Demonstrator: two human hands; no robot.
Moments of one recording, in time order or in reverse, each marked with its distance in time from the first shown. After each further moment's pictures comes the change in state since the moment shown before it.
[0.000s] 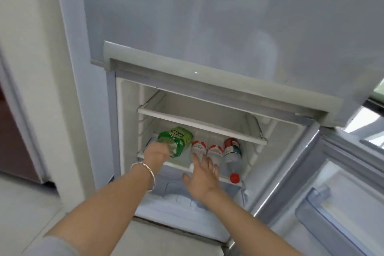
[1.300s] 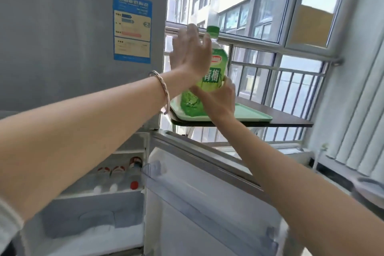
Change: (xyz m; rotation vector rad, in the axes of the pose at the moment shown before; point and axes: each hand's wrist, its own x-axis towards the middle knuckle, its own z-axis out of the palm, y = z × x) left_hand -0.488 0.305 0.071 -0.073 0.131 1.366; right_hand -0.272 0.143 -0.376 0.611 1.170 0.117
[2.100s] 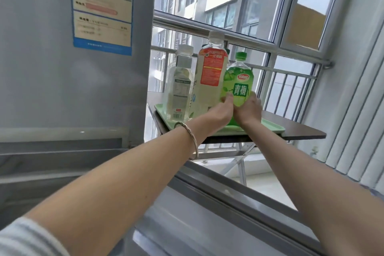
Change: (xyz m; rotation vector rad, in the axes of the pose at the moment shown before) left_hand -0.032 -0.062 0.152 -0.448 -0.846 -0.467; right_hand 0.124 0.140 0.015 -0.438 0.043 0.193
